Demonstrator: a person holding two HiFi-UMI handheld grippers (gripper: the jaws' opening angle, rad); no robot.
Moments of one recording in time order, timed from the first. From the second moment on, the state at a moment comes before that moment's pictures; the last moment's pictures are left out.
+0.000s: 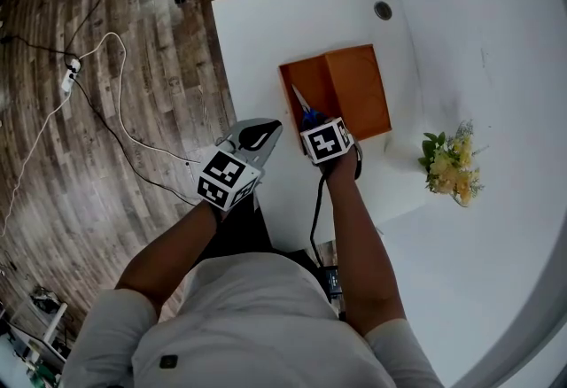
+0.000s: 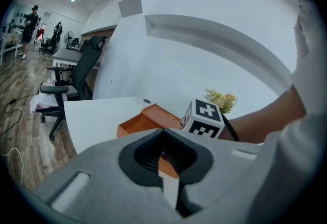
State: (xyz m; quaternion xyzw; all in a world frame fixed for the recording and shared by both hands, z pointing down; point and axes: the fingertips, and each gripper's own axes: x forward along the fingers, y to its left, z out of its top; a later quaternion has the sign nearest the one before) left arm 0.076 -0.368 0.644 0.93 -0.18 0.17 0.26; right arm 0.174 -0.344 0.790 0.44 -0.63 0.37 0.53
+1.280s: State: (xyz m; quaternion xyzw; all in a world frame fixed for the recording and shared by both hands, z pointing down) left arm 0.076 -0.245 0.519 0.95 -0.24 0.13 0.17; right arm 0.150 -0.256 0.578 0.52 -0.76 0.17 0.34
